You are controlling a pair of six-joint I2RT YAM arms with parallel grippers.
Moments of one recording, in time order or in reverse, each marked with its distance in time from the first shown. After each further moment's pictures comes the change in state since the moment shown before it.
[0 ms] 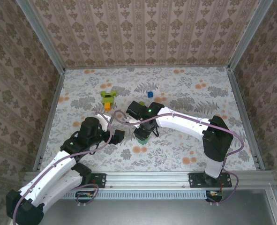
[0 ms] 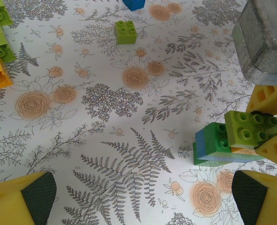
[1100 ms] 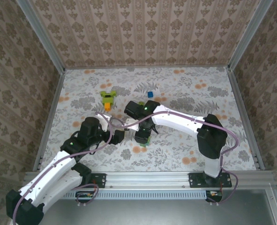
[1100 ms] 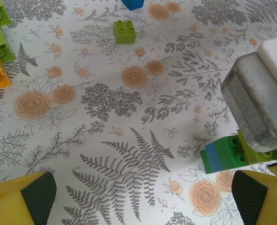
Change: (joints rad) left arm 0.000 -0.001 0.001 -0.002 0.002 0.004; right arm -0.002 0.064 0.088 -0.114 -0.047 -0.316
